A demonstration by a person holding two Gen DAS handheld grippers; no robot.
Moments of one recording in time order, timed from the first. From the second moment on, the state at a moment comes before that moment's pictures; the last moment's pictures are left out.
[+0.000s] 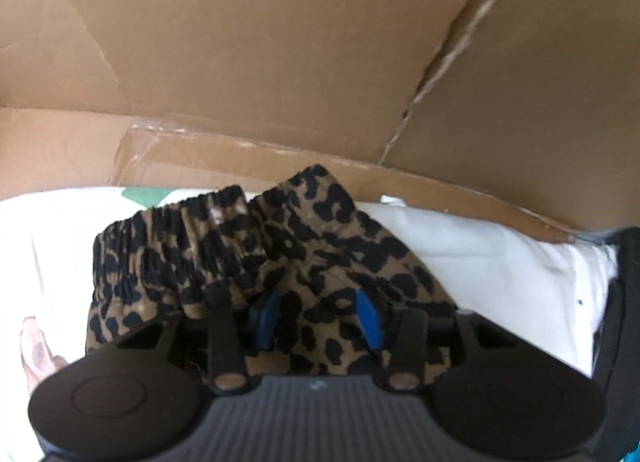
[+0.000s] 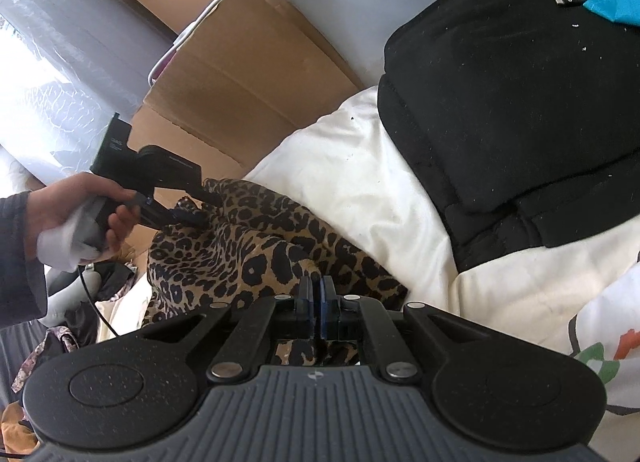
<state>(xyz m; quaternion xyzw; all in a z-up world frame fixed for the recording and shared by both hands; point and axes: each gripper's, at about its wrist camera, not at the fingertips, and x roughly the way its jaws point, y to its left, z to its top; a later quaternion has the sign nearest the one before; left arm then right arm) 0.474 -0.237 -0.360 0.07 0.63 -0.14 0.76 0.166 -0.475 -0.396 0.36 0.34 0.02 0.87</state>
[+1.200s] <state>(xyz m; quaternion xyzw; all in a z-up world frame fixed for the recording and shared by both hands) 0.473 -0.242 -0.297 0.03 0.59 -0.21 0.78 0.141 -0.484 -0.391 0.37 0.32 -0.01 0.87</state>
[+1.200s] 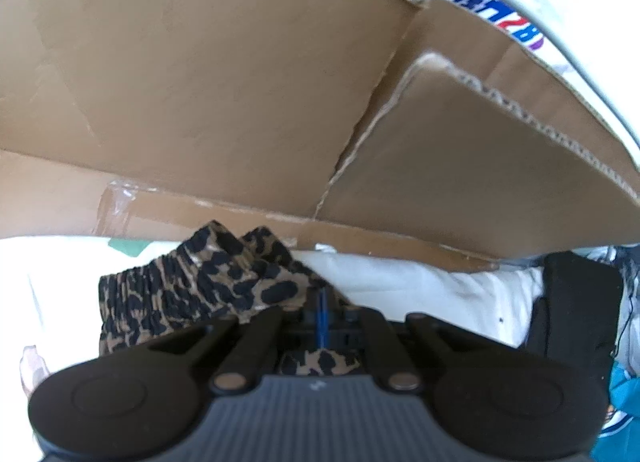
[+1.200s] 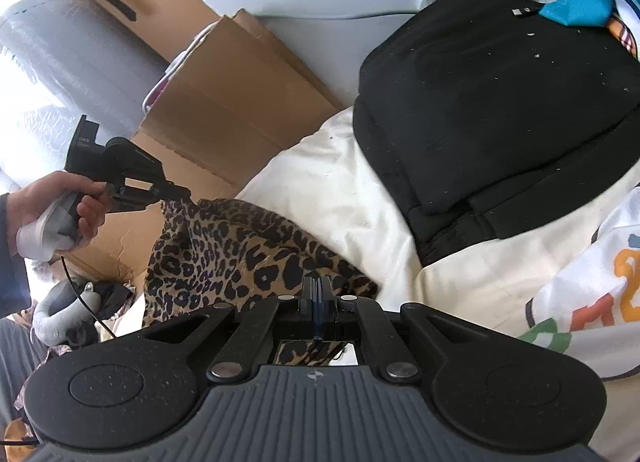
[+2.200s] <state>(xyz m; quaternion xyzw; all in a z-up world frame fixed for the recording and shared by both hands) 0.465 -0.233 -0.288 0.01 0.58 -0.24 0.78 0.172 -0.476 -0.404 0.34 0.34 -0.01 0.88</state>
